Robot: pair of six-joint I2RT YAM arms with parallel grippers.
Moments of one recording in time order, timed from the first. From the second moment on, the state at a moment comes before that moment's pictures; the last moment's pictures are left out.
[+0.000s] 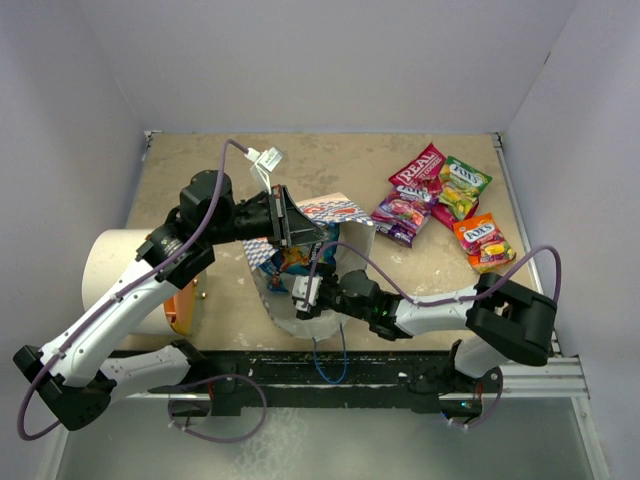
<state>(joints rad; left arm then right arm) -0.70 1.07 1.22 -0.32 0.55 -0.92 1.10 1.50 0.52 0.74 0.02 -0.49</state>
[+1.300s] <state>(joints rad) -0.73 1.09 1.25 -0.32 0.52 -0.91 1.11 1.97 0.78 0.95 0.22 0.13</state>
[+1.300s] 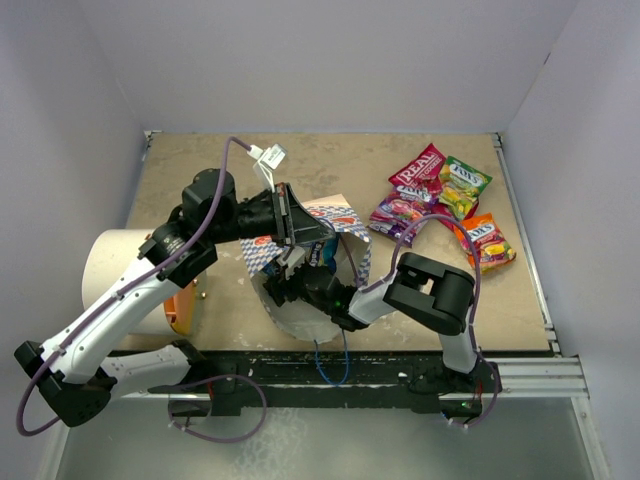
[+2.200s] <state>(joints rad) -0.73 1.07 1.25 -0.36 0.40 -0.82 1.12 1.50 0.64 0.54 0.18 0.09</state>
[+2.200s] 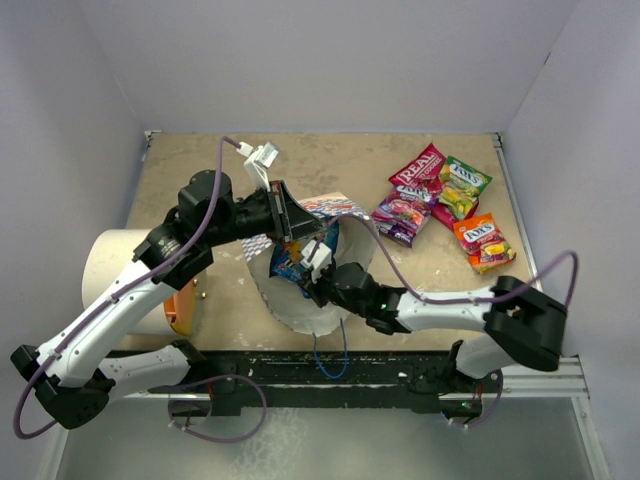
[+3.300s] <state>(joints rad) -0.73 1.13 1.34 -0.44 0.15 -0.64 0.97 0.80 0.95 -0.20 0.79 -0.16</state>
